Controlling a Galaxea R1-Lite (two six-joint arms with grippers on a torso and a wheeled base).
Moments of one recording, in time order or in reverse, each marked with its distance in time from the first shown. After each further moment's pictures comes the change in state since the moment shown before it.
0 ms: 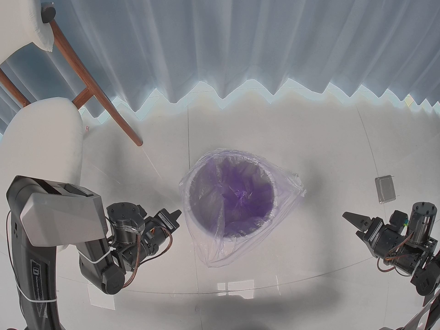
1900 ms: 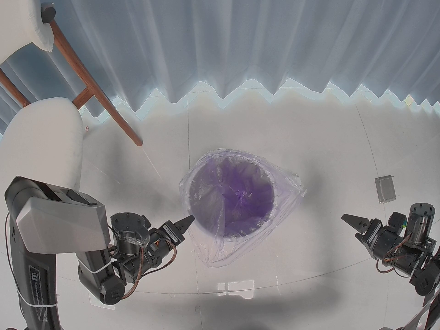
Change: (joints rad) left arm -0.067 -0.026 0.089 0.001 0.036 0.000; right arm 0.000 0.016 0.000 0.005 -0.002 0.003
